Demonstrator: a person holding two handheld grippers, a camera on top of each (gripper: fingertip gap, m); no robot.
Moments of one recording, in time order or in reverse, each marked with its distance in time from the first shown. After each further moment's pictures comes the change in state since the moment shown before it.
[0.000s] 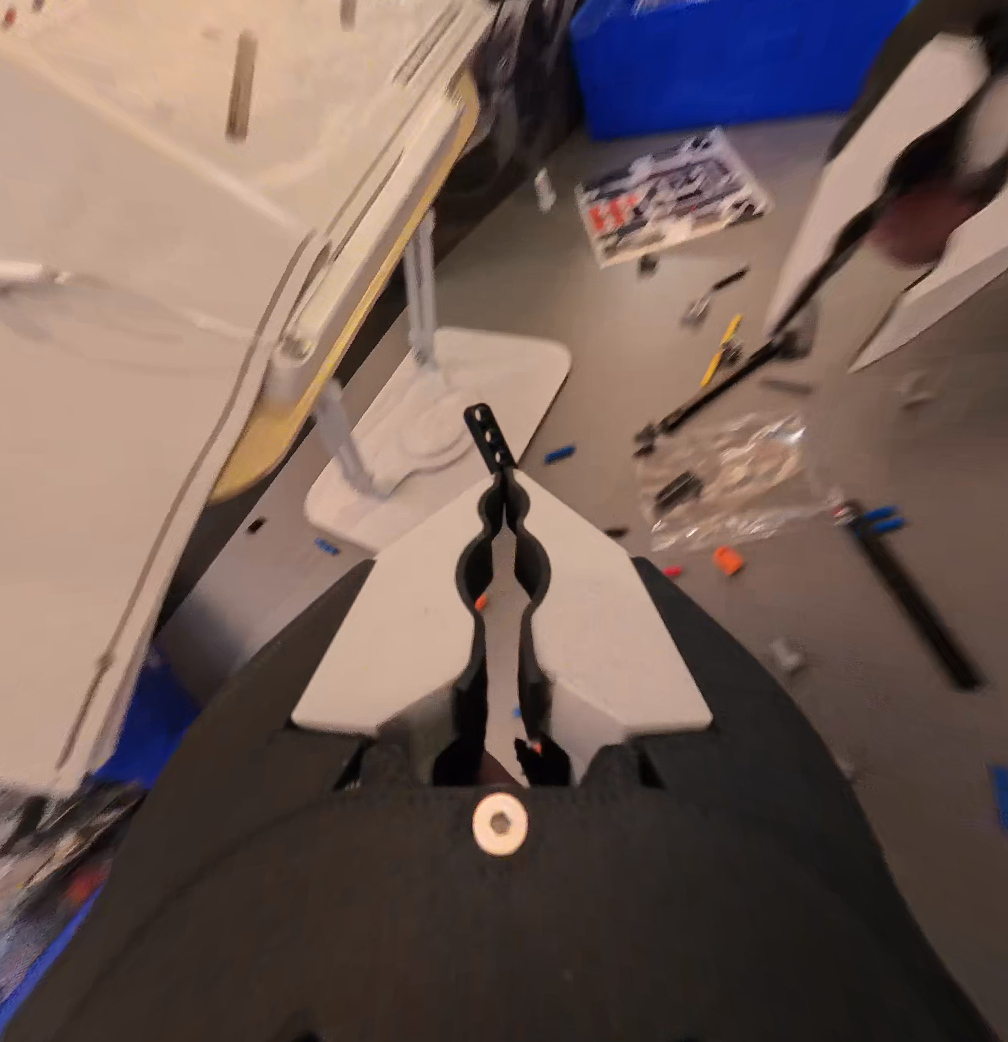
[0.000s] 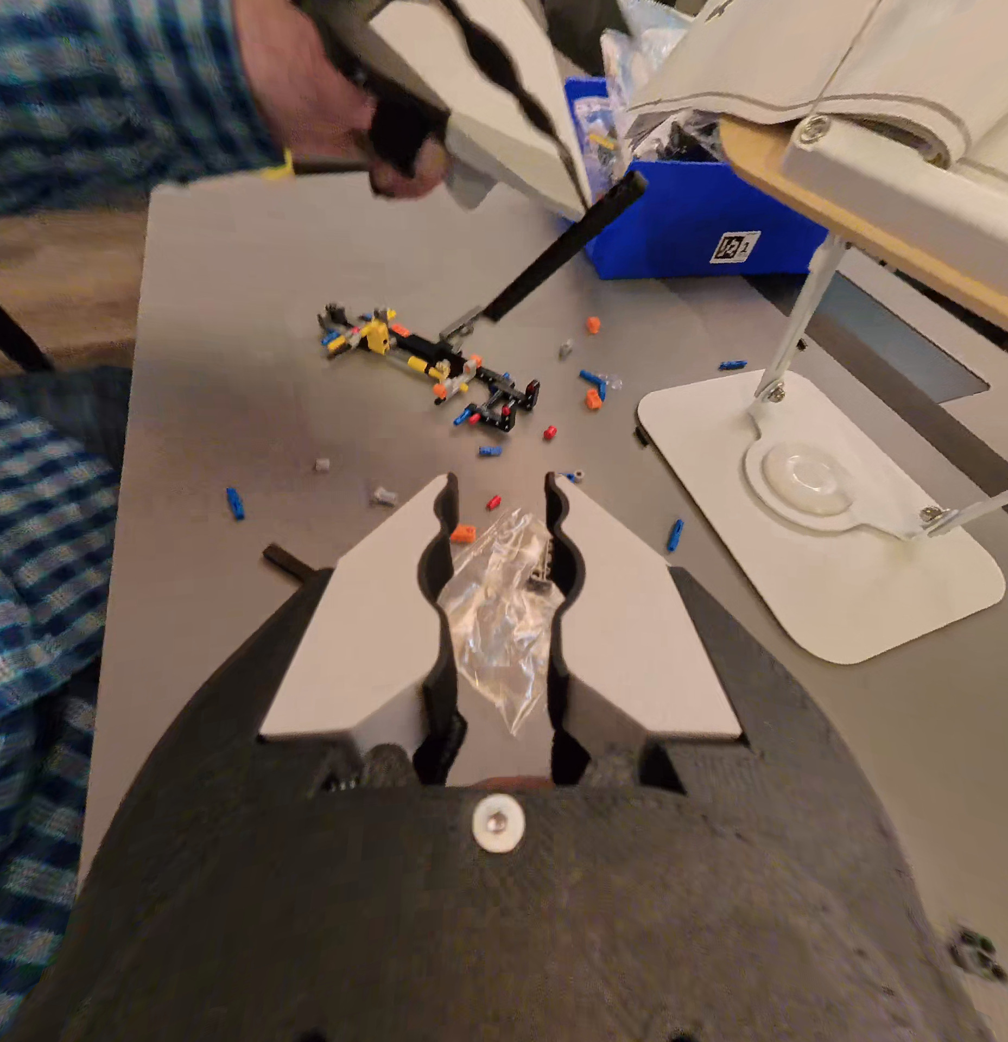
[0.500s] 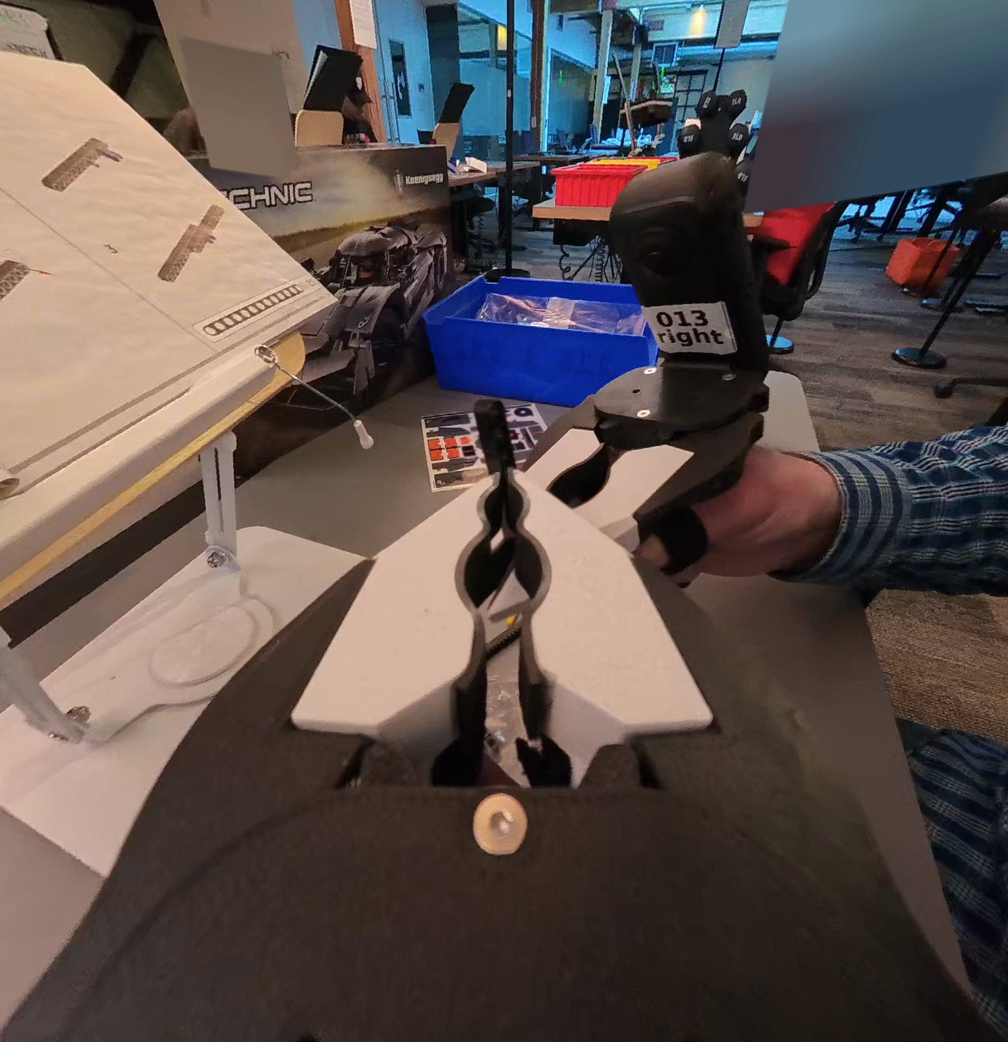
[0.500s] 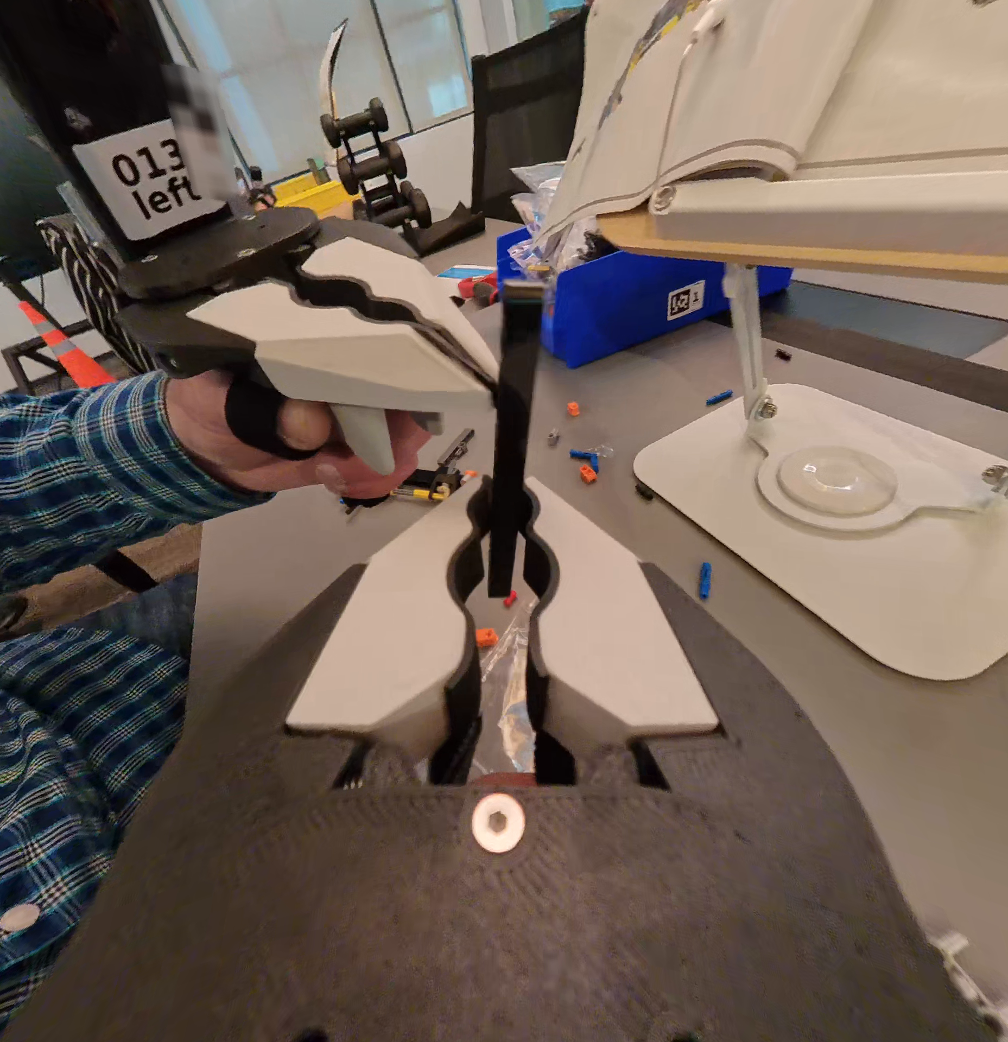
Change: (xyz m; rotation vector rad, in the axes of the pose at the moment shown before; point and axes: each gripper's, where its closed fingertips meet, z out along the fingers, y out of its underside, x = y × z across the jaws) left arm 0.087 -0.097 0.048 0.366 0.197 -0.217; right arm 0.027 -0.026 0.007 0.222 0.016 0.321
